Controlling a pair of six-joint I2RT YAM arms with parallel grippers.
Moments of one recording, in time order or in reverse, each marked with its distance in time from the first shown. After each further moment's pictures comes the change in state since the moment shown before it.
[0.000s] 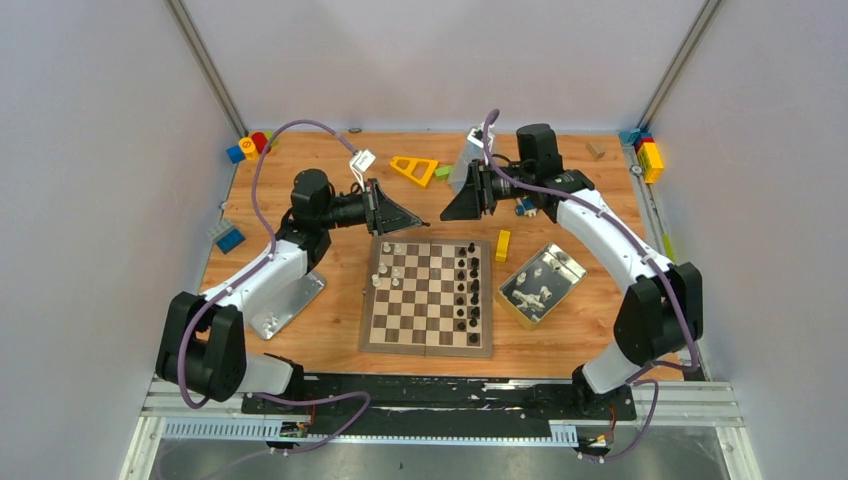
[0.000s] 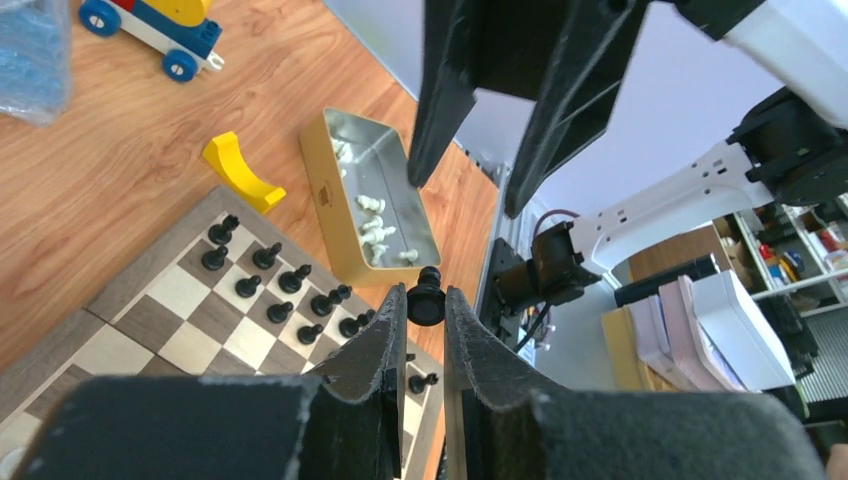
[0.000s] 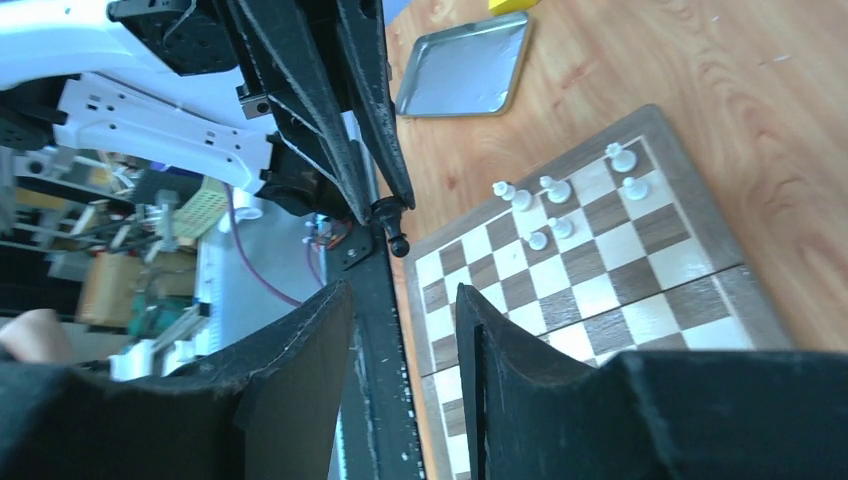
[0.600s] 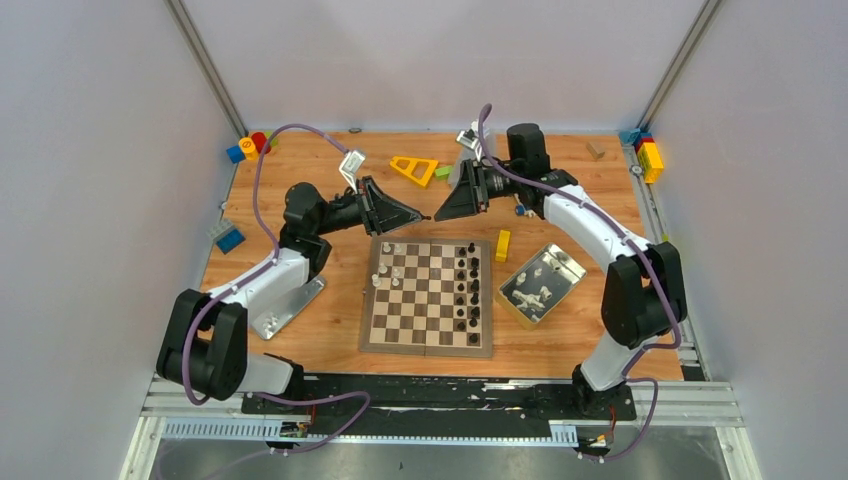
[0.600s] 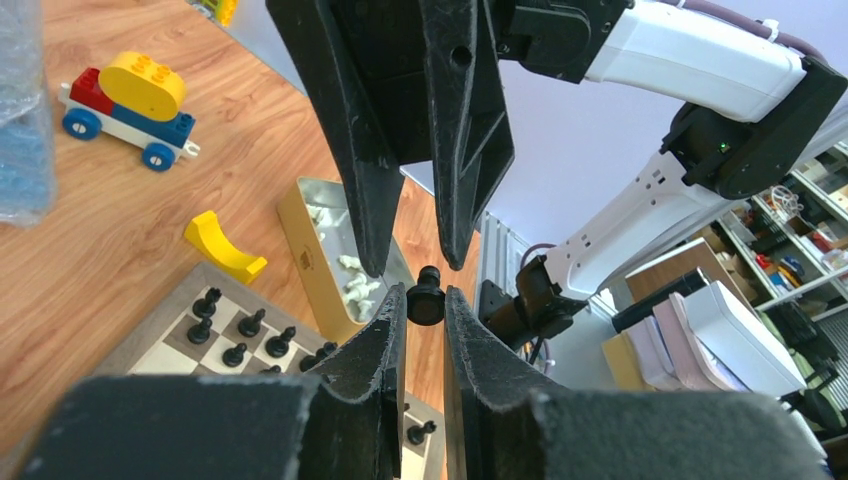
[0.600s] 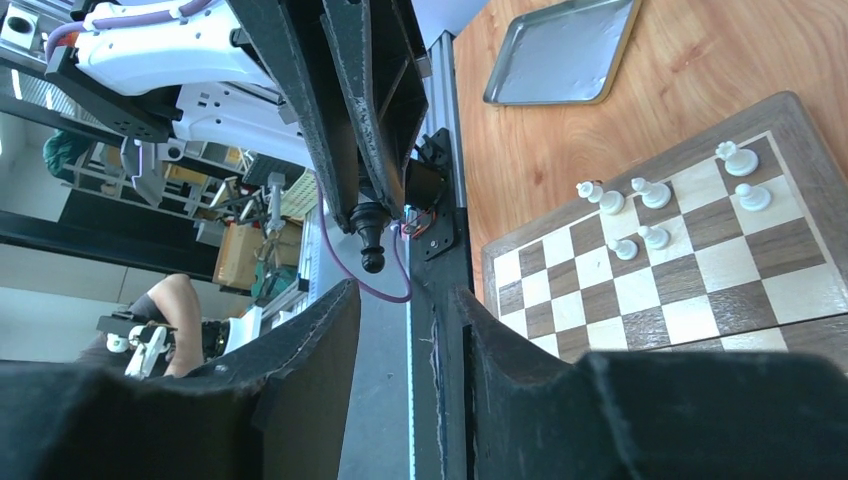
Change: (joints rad) left arm 0.004 0.005 -0.100 0.404 -0.016 -0.171; right arm 0.009 0.123 0.000 0.189 -0.207 0.244
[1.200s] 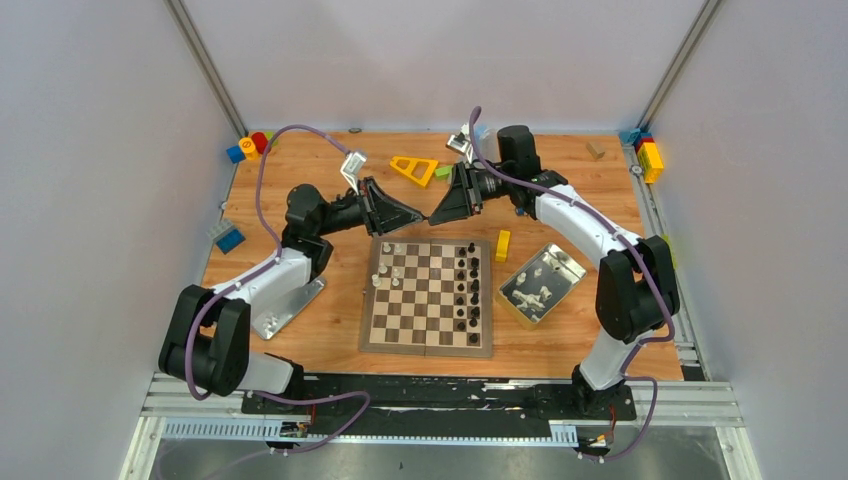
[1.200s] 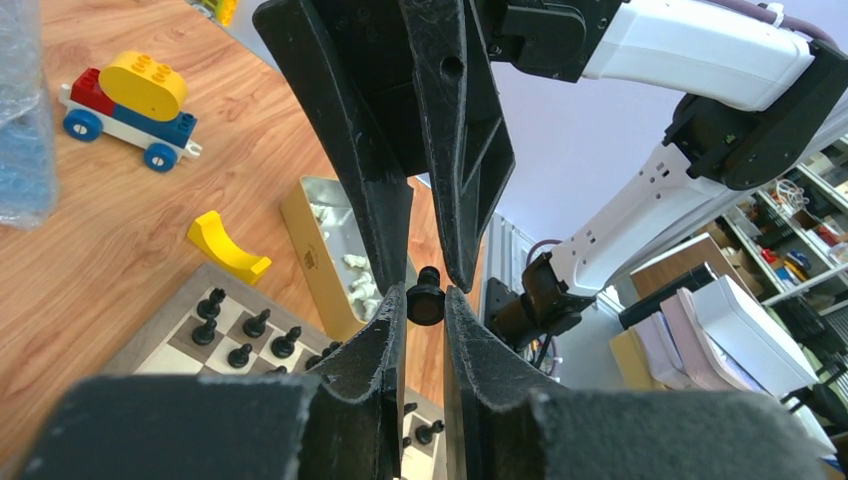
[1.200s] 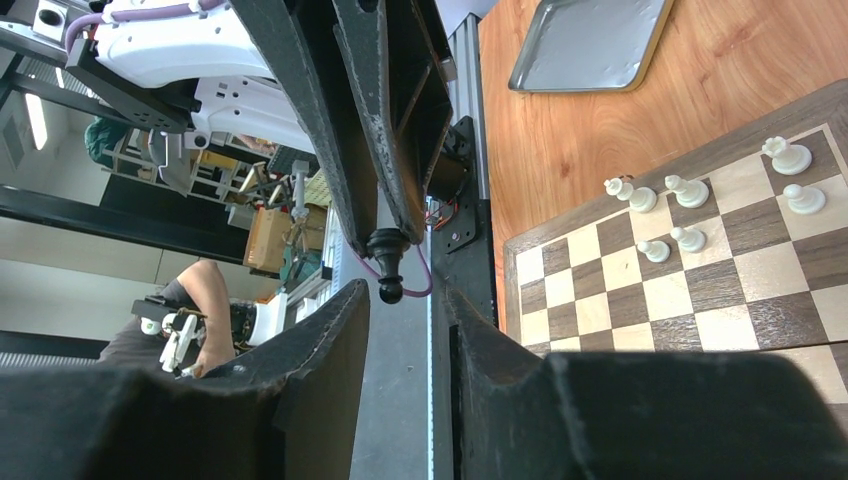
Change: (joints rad) left arm -0.009 0.023 -0.011 0.053 -0.002 0.006; right arm 0.029 0.044 0.011 0.040 -0.039 0.057
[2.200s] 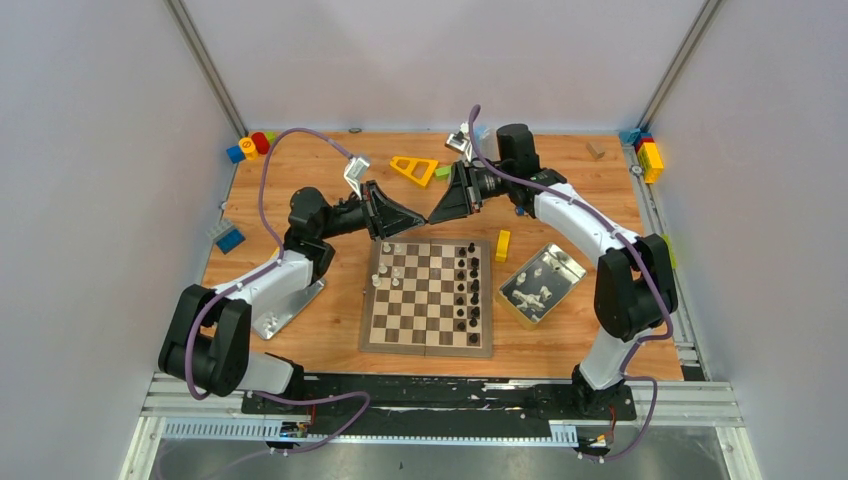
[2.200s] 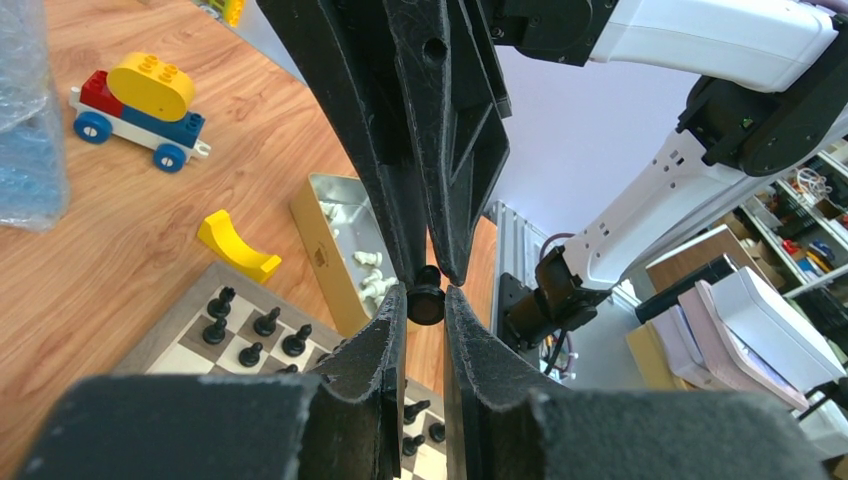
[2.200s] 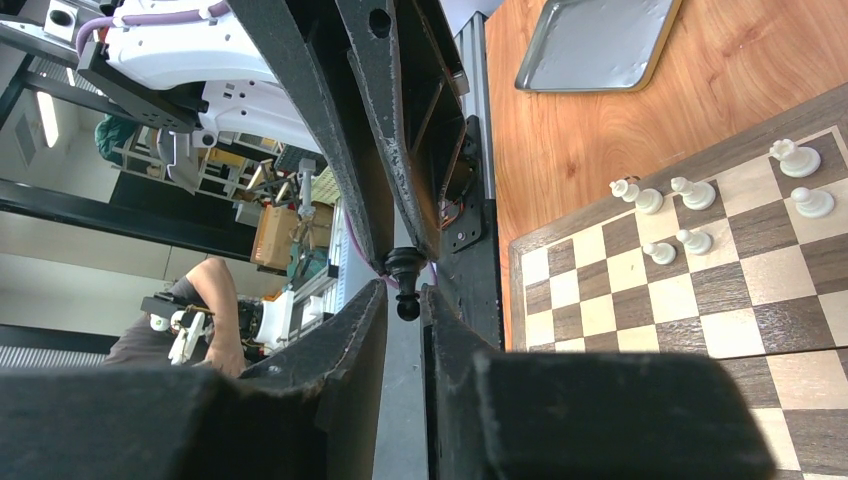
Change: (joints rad) left arm -0.016 0.000 -0.019 -0.005 -0.013 0.056; right arm 0.003 0.012 0.016 0.006 -0.014 0.019
